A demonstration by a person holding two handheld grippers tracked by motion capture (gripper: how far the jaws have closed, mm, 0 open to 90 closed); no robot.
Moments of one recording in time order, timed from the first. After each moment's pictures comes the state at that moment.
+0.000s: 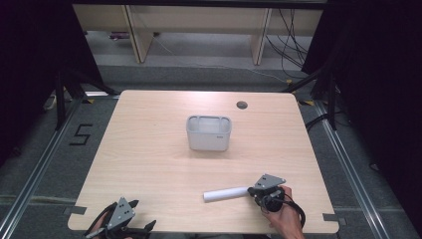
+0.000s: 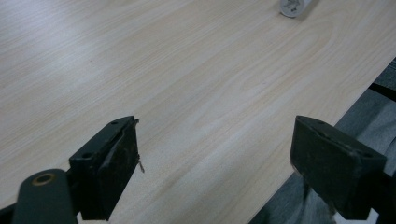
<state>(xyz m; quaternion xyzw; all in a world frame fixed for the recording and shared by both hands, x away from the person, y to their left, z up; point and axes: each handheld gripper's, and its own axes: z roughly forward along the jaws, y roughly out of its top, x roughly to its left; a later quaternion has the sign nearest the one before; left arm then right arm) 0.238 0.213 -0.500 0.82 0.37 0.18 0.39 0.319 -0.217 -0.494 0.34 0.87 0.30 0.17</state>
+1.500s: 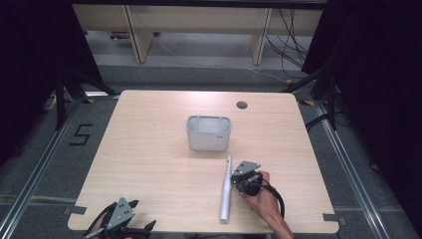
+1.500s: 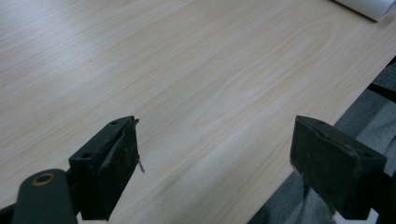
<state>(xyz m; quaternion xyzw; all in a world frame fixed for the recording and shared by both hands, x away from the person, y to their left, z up) 0.238 0.215 -0.499 0.83 0.36 0.18 0.39 0.364 -0.167 -0.499 0.31 0.89 0.29 0.18</state>
